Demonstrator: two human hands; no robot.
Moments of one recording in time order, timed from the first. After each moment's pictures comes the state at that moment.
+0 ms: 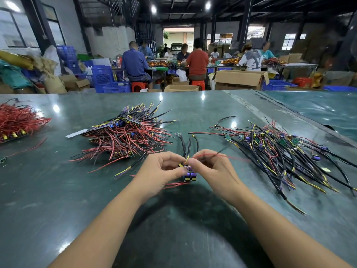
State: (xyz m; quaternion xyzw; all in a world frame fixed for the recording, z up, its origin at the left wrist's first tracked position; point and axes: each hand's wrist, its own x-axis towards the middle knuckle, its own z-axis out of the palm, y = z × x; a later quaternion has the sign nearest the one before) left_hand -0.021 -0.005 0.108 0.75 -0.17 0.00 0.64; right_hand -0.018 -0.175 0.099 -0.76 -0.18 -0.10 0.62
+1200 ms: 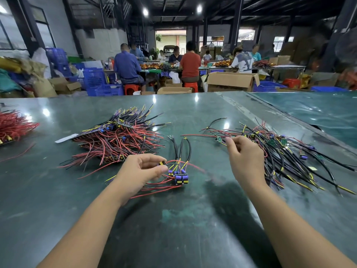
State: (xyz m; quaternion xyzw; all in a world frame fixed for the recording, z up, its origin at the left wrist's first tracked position) left_hand -0.009 0.017 0.106 0.75 -0.11 0.02 0.65; right_hand 0.000 -0.236 0.114 -0.85 0.08 -0.36 0.38
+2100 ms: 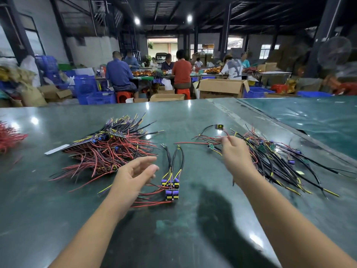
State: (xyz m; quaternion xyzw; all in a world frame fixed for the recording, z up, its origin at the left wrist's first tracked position) left_hand -0.009 0.011 0.100 0.71 -0.12 0.09 0.69; right_hand 0.012 -0.235 0.145 -0.83 0.08 -0.27 0.49
